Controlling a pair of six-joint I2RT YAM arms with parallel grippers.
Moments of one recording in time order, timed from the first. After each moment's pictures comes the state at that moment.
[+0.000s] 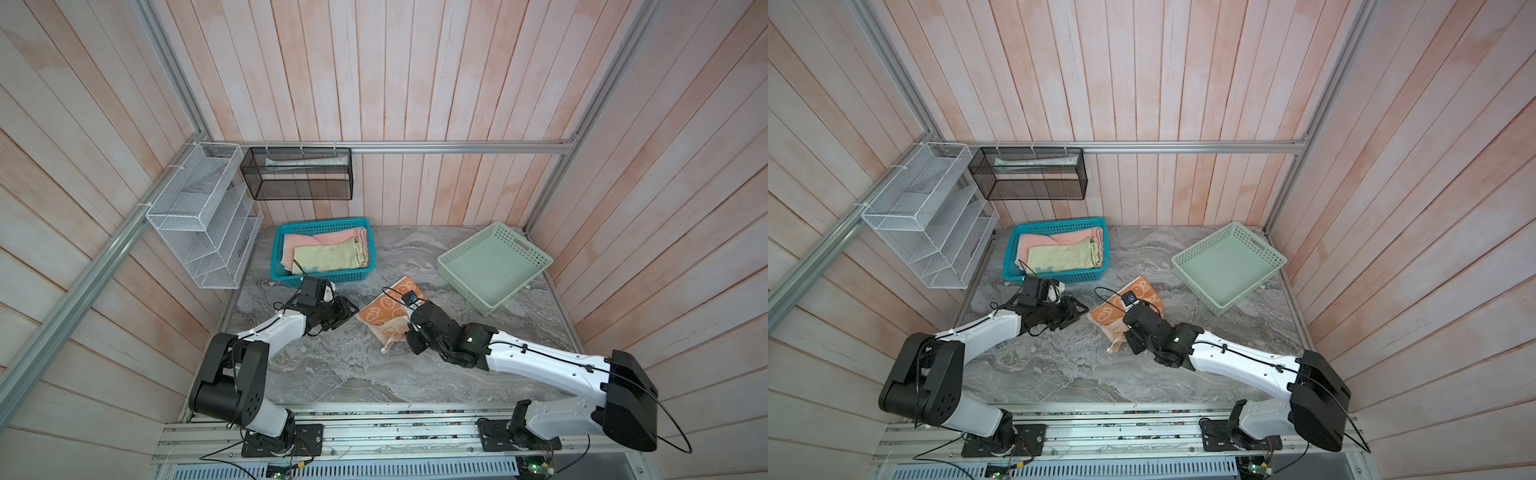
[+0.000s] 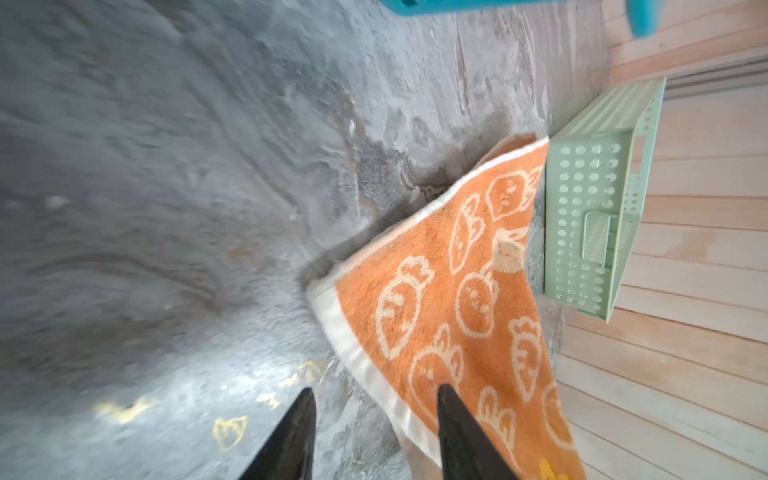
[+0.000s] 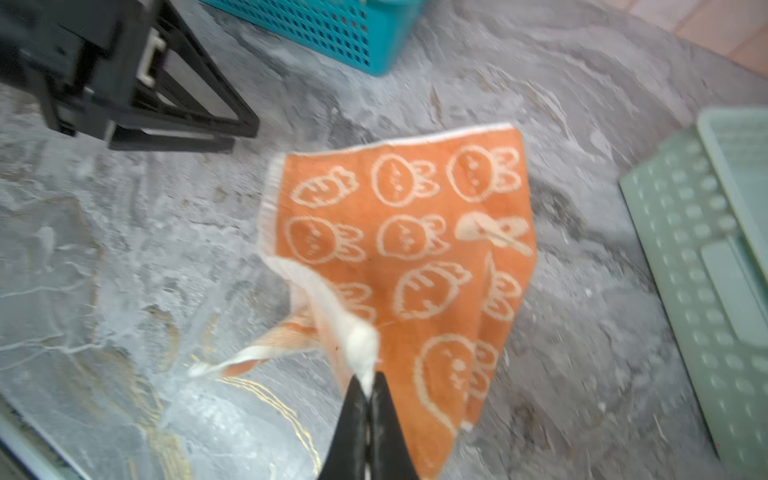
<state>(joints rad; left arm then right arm) -0.29 1.57 0.79 -0.15 0.48 -0.74 1.00 1.28 0.81 -0.37 0.31 0.35</state>
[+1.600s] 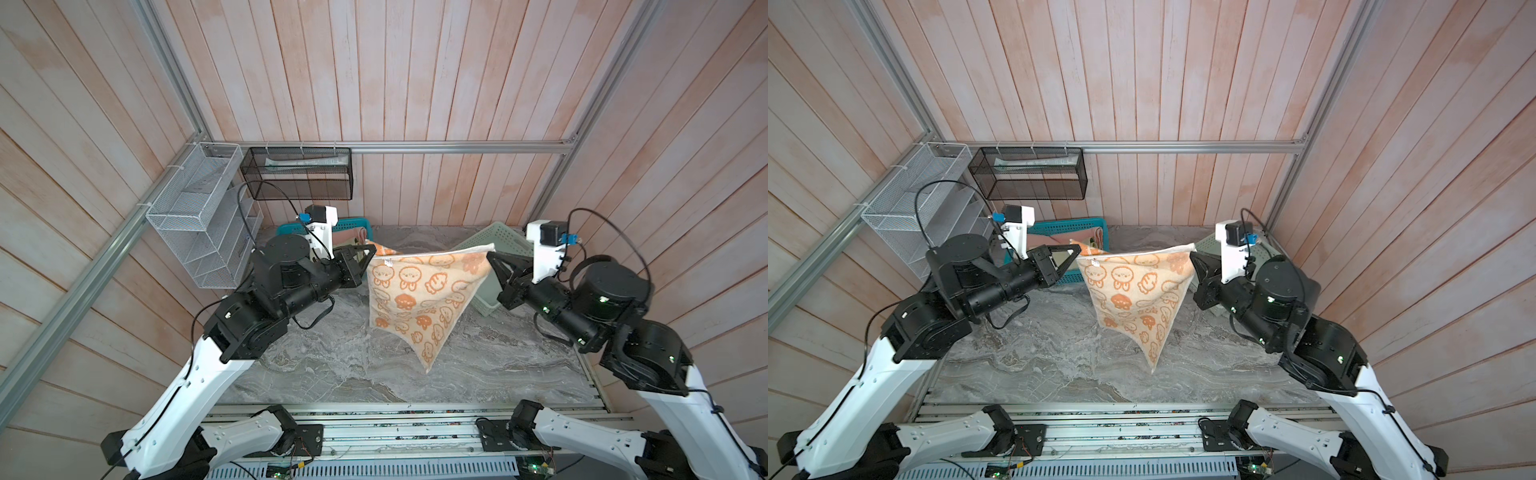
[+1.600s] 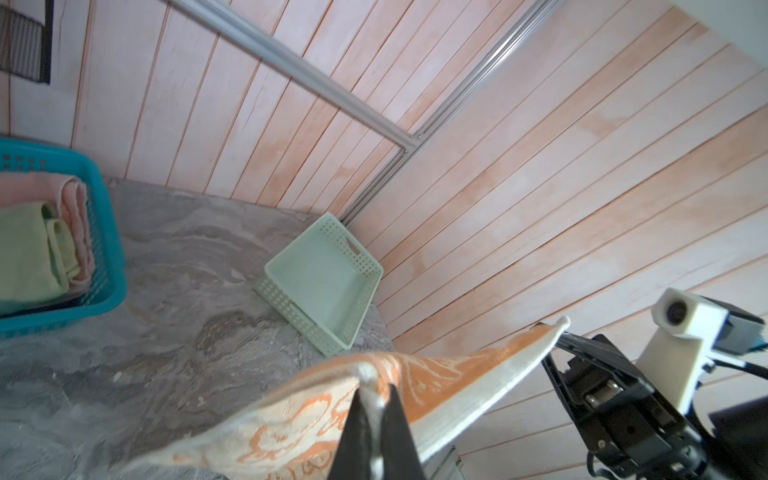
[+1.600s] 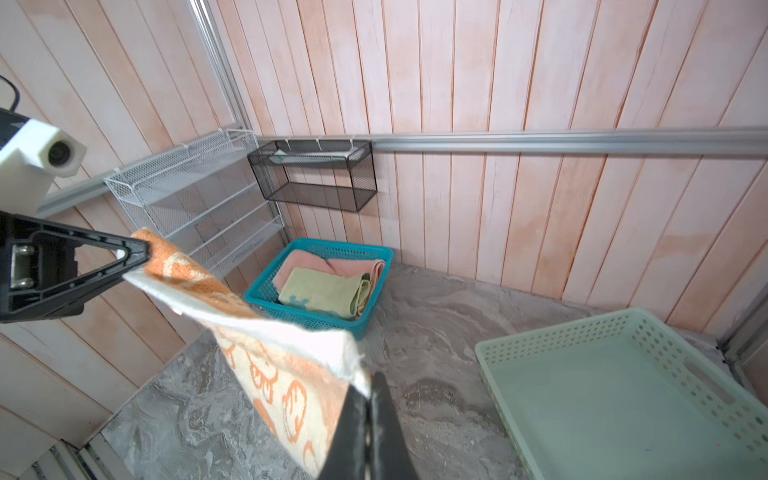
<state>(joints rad) -0.76 1.12 1.68 -0.70 0.03 -0.70 0.88 0.95 1.64 -0.80 0.31 0.20</state>
